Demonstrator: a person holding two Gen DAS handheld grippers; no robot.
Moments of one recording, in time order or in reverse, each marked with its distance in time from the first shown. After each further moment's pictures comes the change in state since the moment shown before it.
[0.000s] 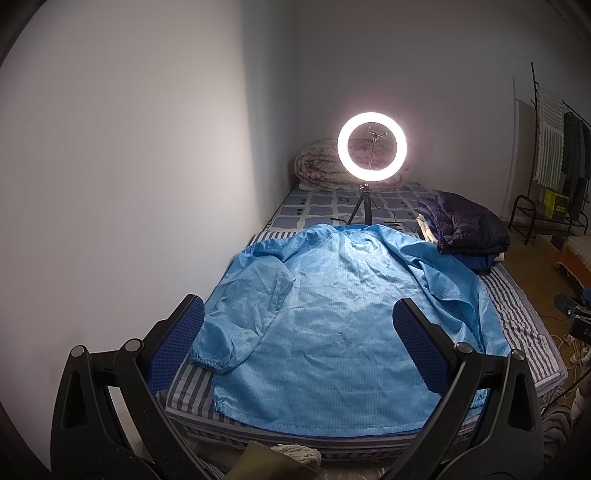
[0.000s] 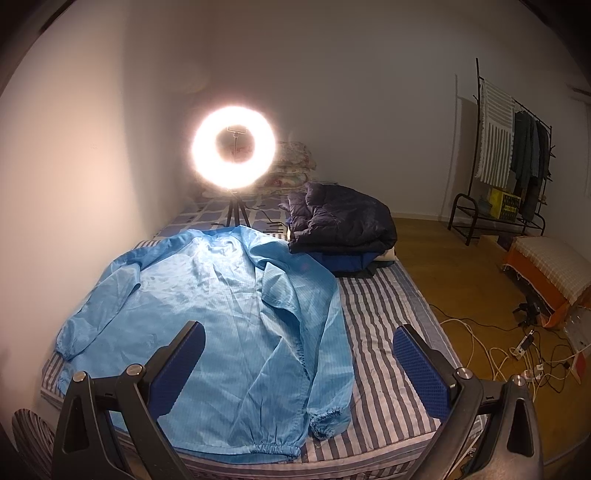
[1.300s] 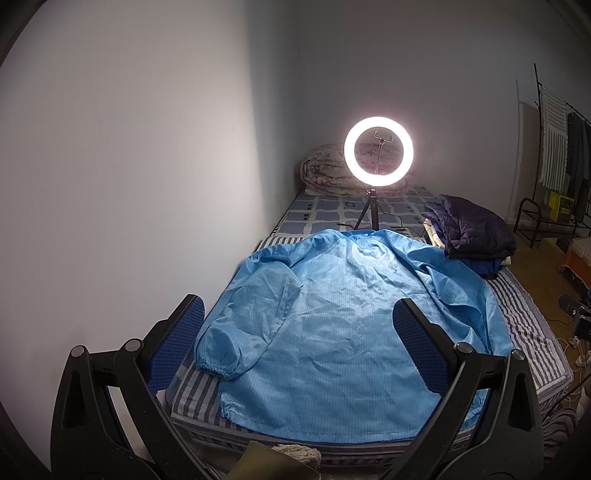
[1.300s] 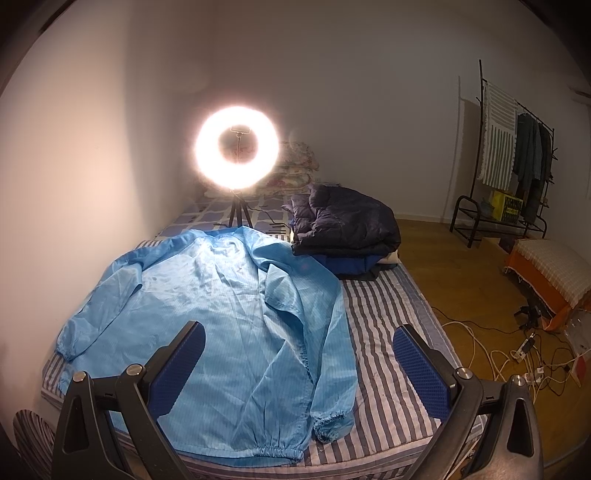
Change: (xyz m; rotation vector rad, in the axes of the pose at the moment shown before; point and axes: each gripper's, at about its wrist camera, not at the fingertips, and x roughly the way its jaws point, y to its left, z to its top) left arm 0.002 0.003 0.006 0.006 -0.024 0.019; right arm 0.000 0.007 0.004 -0.004 -0.001 0.003
